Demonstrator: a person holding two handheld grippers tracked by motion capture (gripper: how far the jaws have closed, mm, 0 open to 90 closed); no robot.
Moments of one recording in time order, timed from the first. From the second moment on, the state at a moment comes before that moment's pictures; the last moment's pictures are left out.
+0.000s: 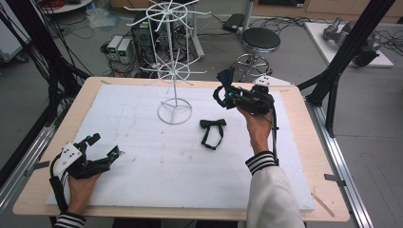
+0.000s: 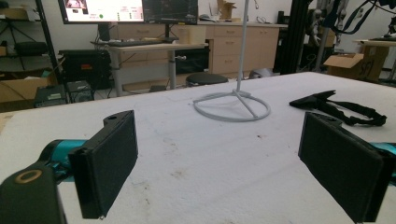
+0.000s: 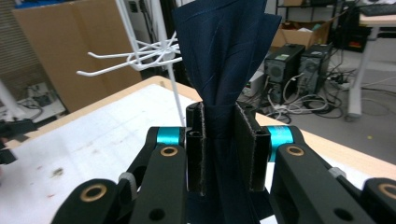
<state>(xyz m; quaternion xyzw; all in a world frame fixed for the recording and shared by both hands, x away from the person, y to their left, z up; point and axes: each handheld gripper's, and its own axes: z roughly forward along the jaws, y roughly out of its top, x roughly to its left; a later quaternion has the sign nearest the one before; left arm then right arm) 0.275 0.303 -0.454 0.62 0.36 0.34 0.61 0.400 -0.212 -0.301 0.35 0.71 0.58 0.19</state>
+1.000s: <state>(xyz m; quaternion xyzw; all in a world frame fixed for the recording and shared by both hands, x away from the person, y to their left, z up) 0.274 0.304 -0.454 0.62 0.35 0.34 0.61 0.446 -0.184 -0.283 0.38 0.69 0.56 0.24</state>
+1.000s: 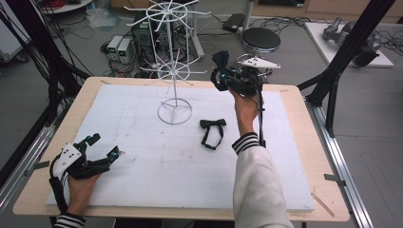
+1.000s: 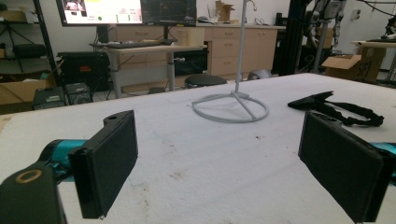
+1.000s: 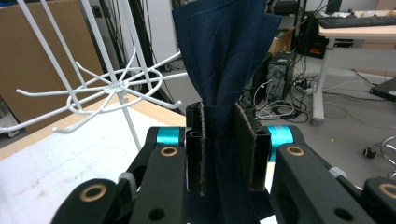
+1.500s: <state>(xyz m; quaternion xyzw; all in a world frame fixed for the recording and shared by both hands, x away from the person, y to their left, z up) 0.274 0.304 -0.454 0.62 0.35 0.34 0.62 0.450 -0.159 -0.277 0.37 0.70 0.56 0.24</state>
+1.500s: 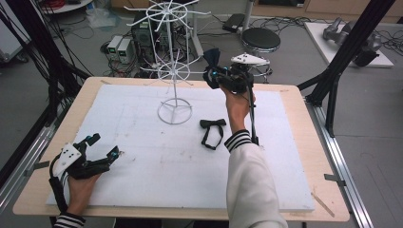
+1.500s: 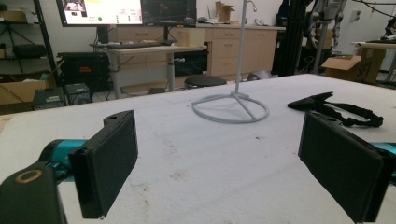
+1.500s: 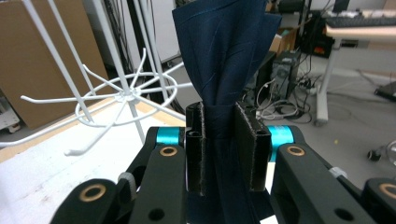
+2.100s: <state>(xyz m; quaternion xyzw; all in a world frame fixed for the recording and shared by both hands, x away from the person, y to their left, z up) 0.274 0.304 -0.454 0.62 0.35 0.34 0.62 0.450 -0.136 -0.277 0.36 0.71 0.56 0.22</state>
